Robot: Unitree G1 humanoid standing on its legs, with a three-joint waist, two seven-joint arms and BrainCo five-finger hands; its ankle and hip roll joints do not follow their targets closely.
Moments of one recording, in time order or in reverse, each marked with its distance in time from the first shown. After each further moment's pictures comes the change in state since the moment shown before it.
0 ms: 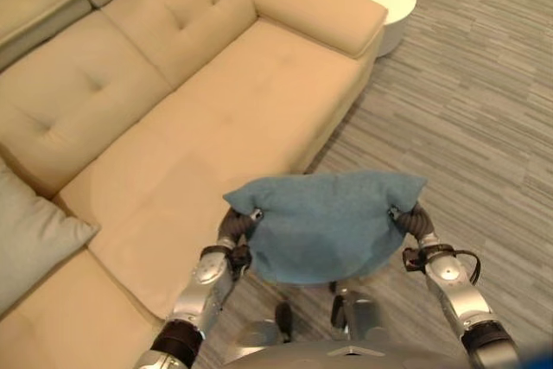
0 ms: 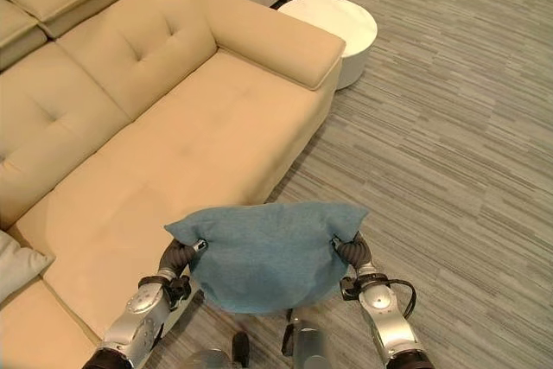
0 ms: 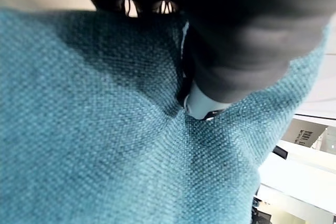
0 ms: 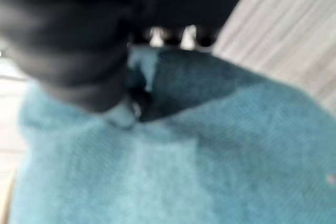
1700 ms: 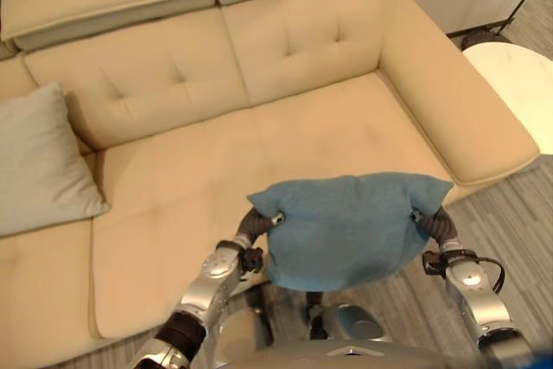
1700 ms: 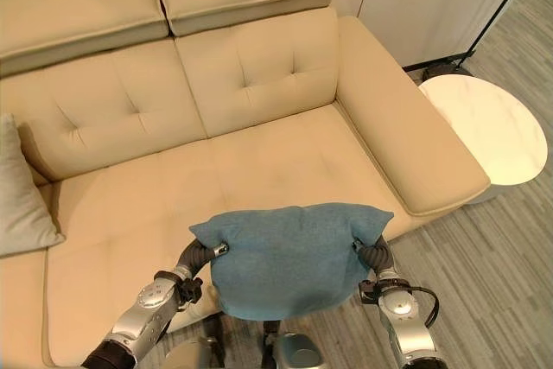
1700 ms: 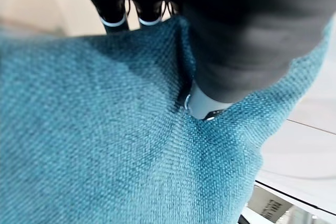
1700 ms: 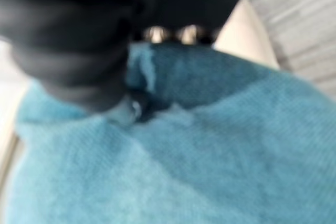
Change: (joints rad) left arm -0.064 0.063 -0.129 -0.008 0.007 0.019 -0.134; right arm 0.024 -0.041 -0.093 -0.013 0.050 -0.006 0.010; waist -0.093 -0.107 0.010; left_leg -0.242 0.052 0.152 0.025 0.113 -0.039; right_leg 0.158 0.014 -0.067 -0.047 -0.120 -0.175
